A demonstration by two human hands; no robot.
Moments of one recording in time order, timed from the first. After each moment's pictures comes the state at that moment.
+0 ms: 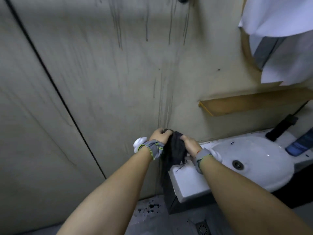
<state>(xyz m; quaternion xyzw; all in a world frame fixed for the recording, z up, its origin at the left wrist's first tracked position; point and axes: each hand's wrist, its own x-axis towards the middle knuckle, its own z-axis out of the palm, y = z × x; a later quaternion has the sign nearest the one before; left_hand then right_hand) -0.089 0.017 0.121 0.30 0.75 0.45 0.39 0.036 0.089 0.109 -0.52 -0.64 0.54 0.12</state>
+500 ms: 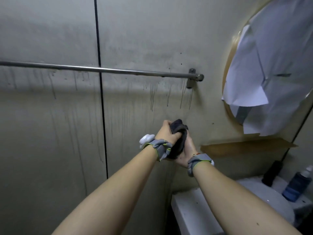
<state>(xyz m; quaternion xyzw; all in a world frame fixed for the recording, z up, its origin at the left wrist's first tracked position) -0.108 -0.062 0.327 0.49 0.67 0.52 0.22 -0.031 -0.002 0.285 -0.21 -0.35 0.88 0.26</state>
